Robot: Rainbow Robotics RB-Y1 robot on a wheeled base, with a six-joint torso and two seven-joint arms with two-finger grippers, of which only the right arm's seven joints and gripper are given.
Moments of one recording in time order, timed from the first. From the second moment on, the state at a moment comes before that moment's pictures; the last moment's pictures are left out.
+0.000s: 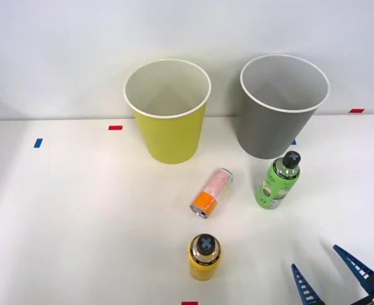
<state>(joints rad) 0.68 -0.36 0.02 -1.63 0.46 -0.80 0.90</state>
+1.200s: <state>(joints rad) 0.71 -0.36 0.00 -1.64 0.44 -0.83 0.91</state>
